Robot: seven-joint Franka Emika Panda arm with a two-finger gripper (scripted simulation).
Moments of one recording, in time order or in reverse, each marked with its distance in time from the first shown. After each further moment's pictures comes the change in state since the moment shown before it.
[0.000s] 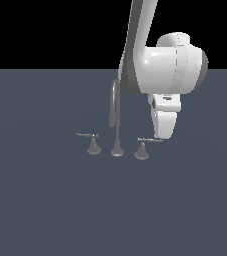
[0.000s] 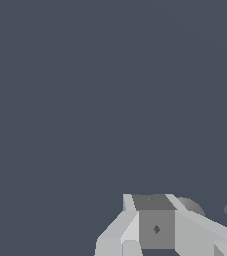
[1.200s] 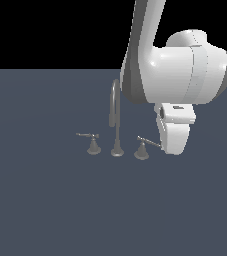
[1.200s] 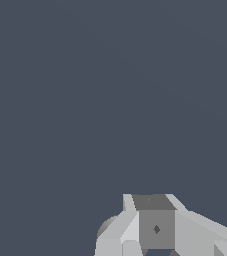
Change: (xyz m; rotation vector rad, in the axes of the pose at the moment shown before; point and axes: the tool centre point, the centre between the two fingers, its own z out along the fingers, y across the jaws) arm 0.014 0.060 0.006 -0.002 -0.001 0.013
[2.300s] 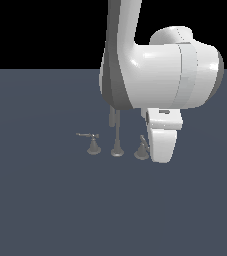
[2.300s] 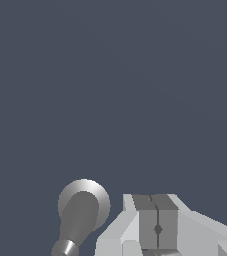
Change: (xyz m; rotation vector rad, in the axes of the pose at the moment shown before) arm -0.035 0.036 0.000 -0.009 0.015 -0.016
